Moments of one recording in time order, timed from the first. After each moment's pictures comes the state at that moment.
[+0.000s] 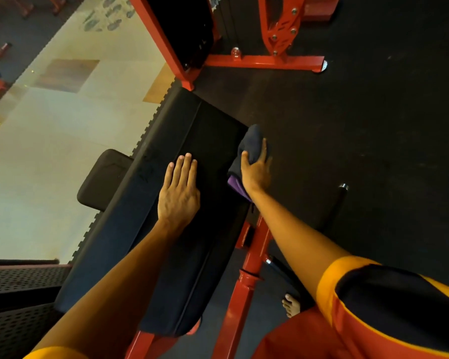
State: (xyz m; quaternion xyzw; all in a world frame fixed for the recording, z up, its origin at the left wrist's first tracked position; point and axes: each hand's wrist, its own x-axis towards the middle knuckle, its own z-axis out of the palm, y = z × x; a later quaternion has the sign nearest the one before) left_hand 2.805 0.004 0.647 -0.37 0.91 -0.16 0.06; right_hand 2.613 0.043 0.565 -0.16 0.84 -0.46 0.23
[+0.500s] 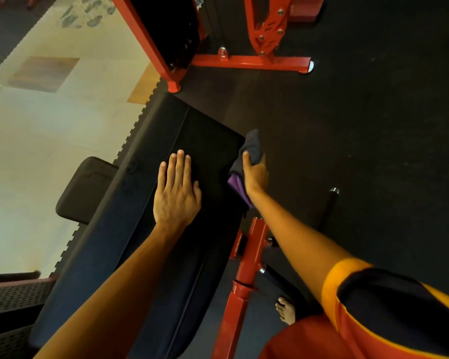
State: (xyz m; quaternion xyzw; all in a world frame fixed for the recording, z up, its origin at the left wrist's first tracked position) left_hand 2.770 -0.011 0.638 -0.39 0.90 -0.17 0.02; right_hand 2.580 0.030 0.544 -0.09 0.80 -0.51 0.30
